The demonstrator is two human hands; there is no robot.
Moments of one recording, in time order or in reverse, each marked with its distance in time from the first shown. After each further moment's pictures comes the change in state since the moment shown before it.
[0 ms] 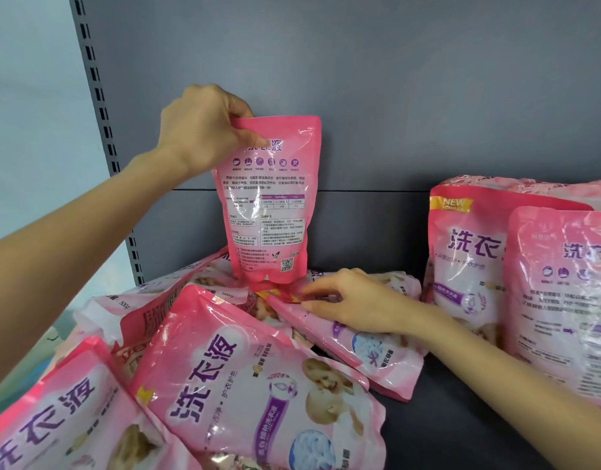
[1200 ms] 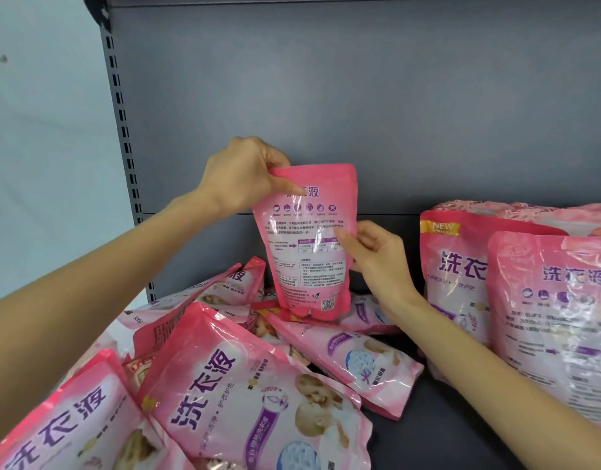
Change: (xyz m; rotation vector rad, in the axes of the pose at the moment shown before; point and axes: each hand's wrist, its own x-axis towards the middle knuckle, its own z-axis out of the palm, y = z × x) left_hand -0.013 0.035 0.008 -0.105 -0.154 0.019; right_hand 0.008 -0.002 -0.033 0.939 0.735 -0.053
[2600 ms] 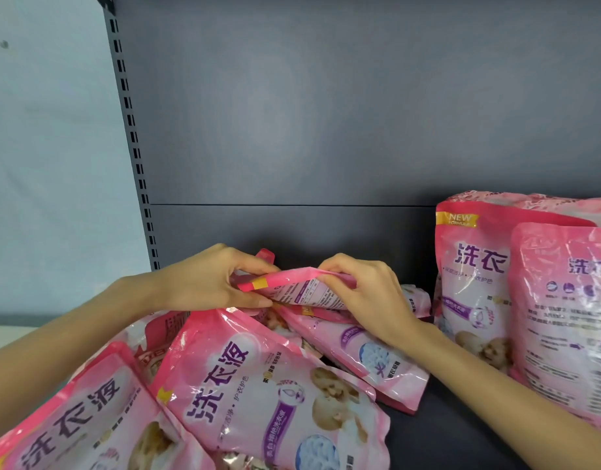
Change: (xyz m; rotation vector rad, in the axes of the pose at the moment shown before) left_hand -0.097 -0.059 0.014 -0.261 -0.621 0.078; right_hand -0.026 0.034 0.006 -0.790 -0.176 -0.401
